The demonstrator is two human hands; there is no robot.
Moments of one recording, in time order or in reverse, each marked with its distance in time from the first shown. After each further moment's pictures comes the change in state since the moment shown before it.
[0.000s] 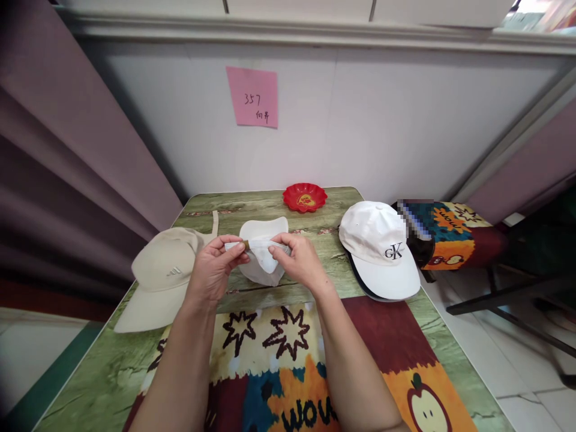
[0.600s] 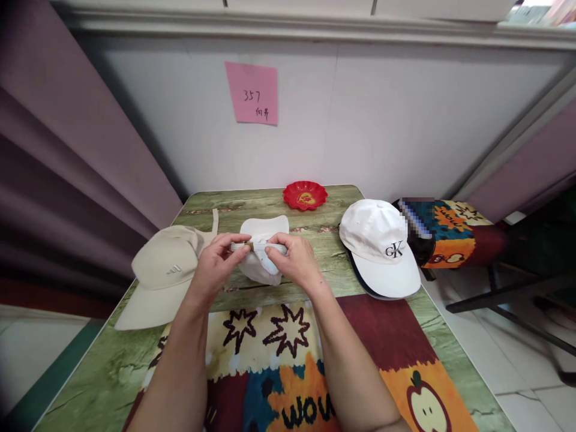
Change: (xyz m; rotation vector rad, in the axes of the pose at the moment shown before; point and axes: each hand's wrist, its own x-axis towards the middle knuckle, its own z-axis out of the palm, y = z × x) left_hand 0.002 0.003 -0.008 0.438 -0.097 0.247; right_hand 0.000 -0.002 0.009 -0.142 0.064 0.057
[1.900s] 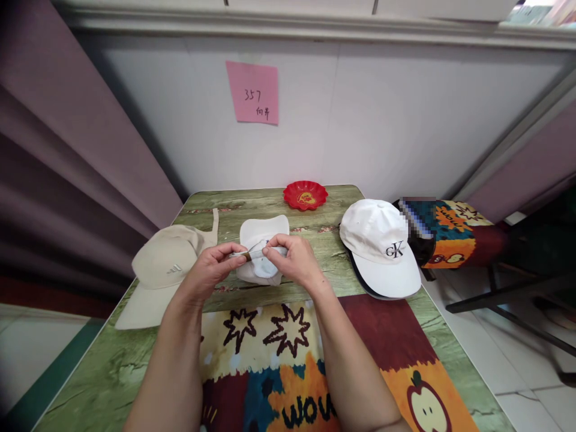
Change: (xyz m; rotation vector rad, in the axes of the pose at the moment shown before) left_hand -0.001 0.000 -0.018 -0.146 -0.282 -0.240; right_hand -0.001 0.000 -0.001 0.085 -0.070 0.007
